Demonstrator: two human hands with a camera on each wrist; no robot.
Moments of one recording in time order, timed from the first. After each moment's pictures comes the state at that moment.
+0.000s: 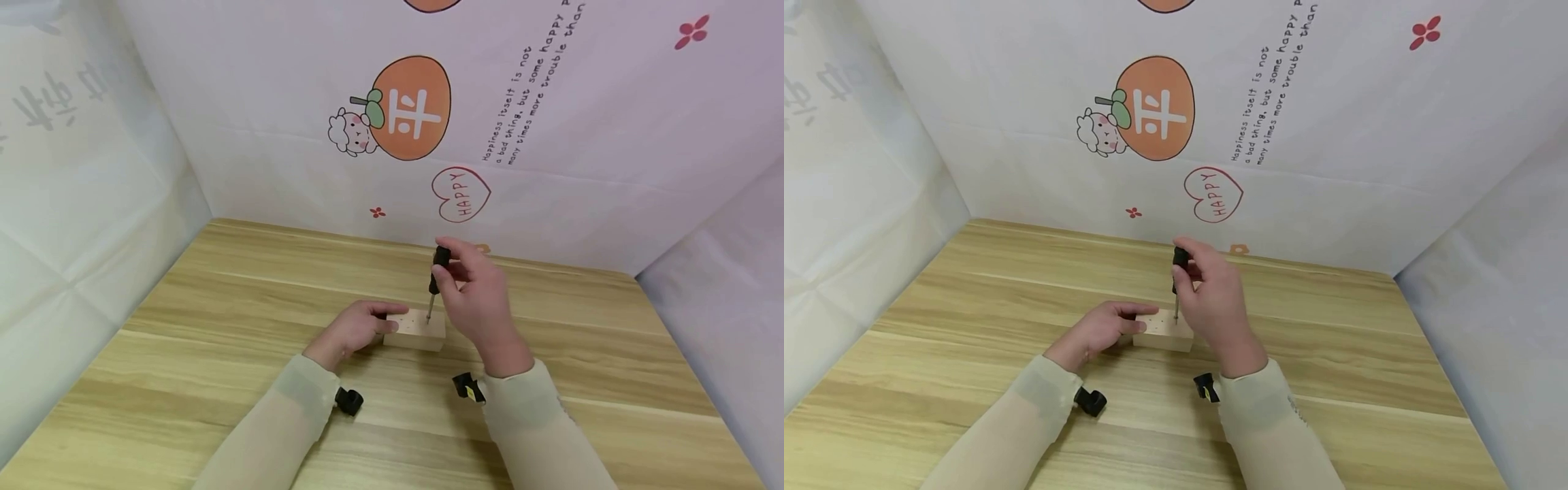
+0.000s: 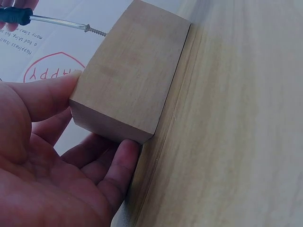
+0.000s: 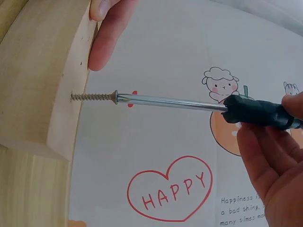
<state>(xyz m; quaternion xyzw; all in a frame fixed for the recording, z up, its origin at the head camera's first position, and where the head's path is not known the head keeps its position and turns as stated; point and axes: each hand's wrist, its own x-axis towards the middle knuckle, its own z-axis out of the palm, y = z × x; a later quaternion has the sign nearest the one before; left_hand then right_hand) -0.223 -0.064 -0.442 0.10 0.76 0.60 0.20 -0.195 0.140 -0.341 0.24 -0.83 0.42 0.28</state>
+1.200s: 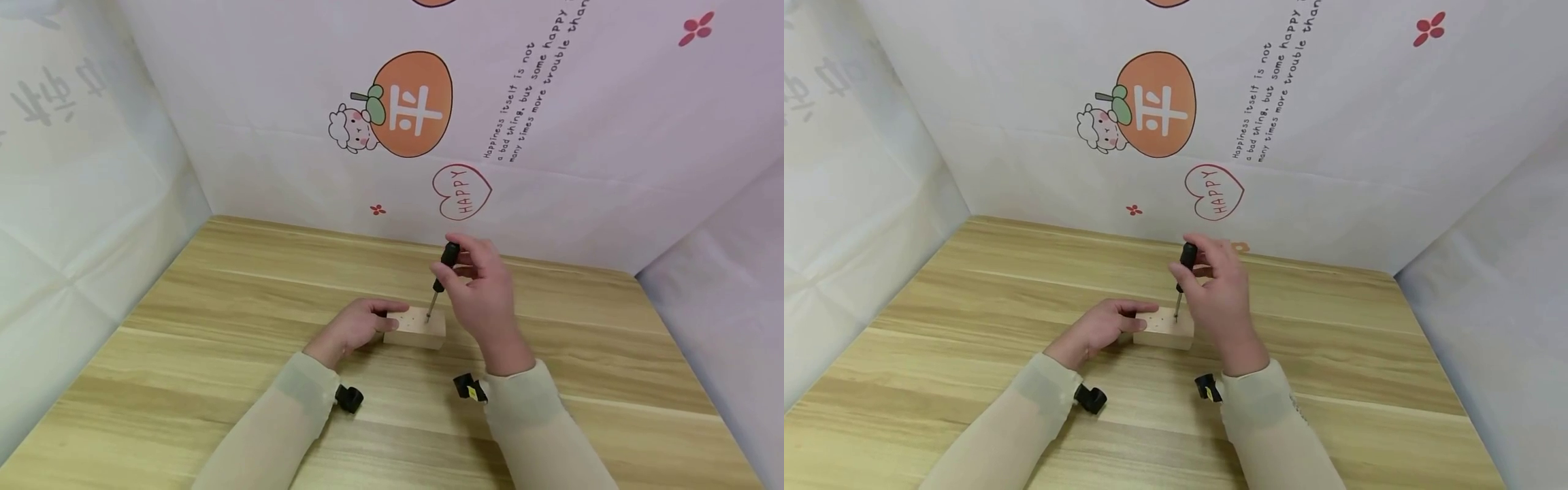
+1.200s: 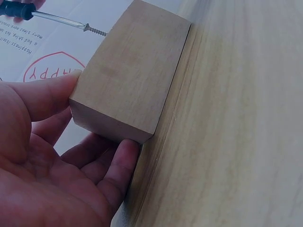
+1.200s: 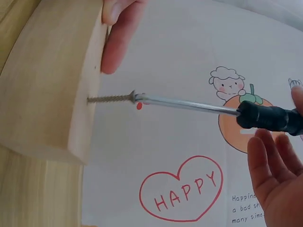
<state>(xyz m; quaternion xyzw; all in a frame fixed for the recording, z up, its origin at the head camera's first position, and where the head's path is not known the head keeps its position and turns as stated) -0.225 -0.063 -0.444 0.10 0.76 0.61 0.21 -0.198 0.143 -0.347 0.18 -0.80 0.51 0.26</state>
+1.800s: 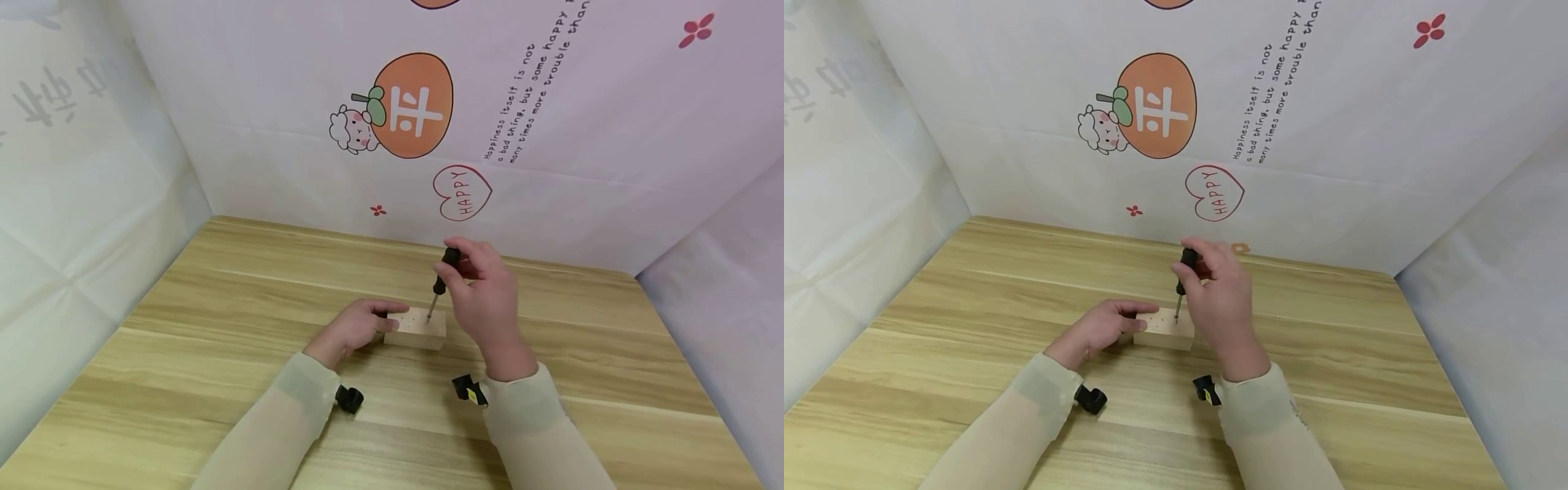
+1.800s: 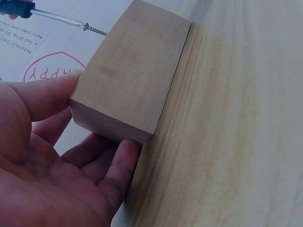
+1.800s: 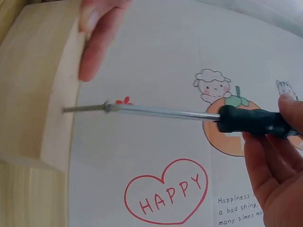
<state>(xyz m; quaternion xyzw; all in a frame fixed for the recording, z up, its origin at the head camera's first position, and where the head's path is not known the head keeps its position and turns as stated) -0.224 -0.064 -0.442 0.09 0.76 0.61 0.21 -0.191 0.139 -0.341 0.19 -0.81 0.46 0.30</state>
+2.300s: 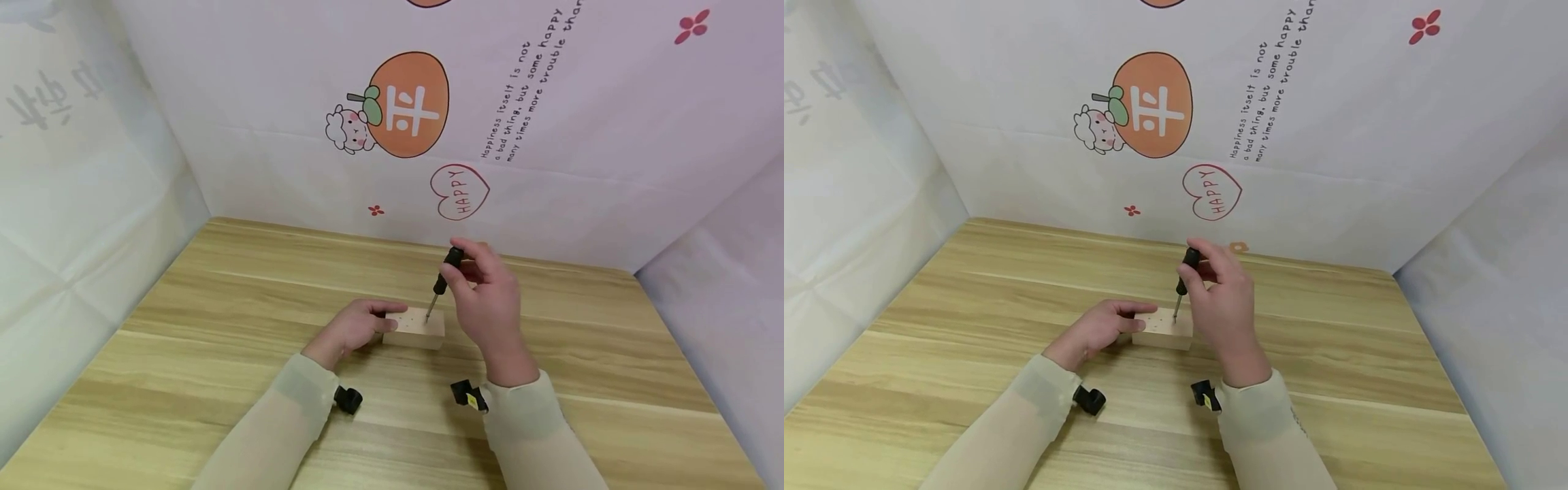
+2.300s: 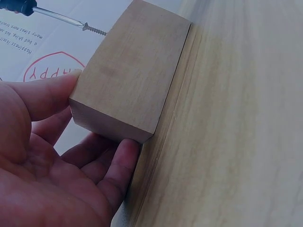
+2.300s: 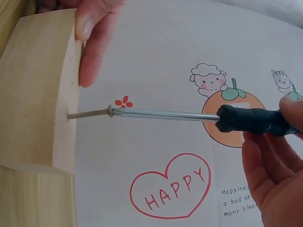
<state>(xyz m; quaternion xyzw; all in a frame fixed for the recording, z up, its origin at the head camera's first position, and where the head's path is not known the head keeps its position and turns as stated) -0.225 -0.062 -0.445 0.09 0.76 0.61 0.21 -0.186 0.145 -0.345 0.16 -0.80 0.50 0.29</state>
